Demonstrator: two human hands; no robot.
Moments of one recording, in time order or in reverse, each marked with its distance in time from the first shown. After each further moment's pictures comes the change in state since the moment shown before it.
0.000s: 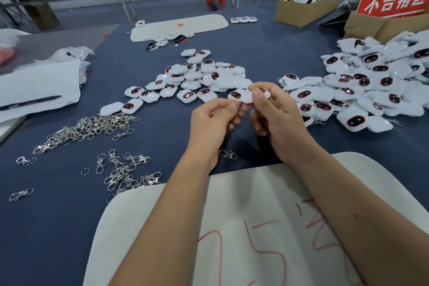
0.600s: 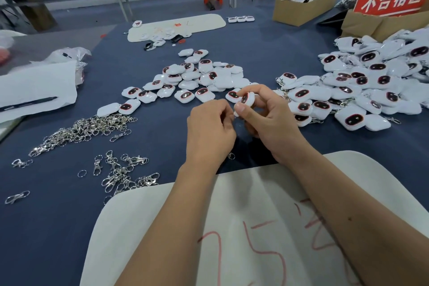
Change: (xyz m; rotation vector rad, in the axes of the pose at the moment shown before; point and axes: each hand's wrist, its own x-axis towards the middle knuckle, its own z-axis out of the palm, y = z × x) left_hand -0.004 -0.002 -0.003 0.920 0.171 0.448; right_hand -0.004 0.002 0.004 -0.177 -0.041 -0.061
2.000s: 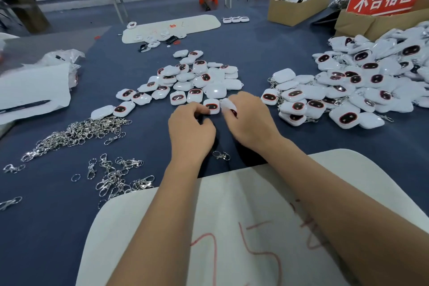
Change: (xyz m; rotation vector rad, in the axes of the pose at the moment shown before) left_hand 0.009 -0.018 -0.005 -0.110 0.020 -0.274; right_hand 0.025 0.003 0.020 -1.044 -0.035 -0.048
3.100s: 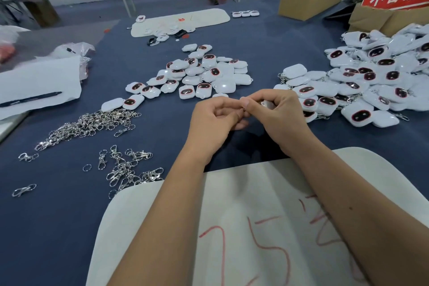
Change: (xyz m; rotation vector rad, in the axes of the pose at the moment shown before) left_hand -0.008 0.009 0.001 -0.591 -0.394 -0.092; right_hand -0.021 0.019 -0.015 0.777 0.117 0.059
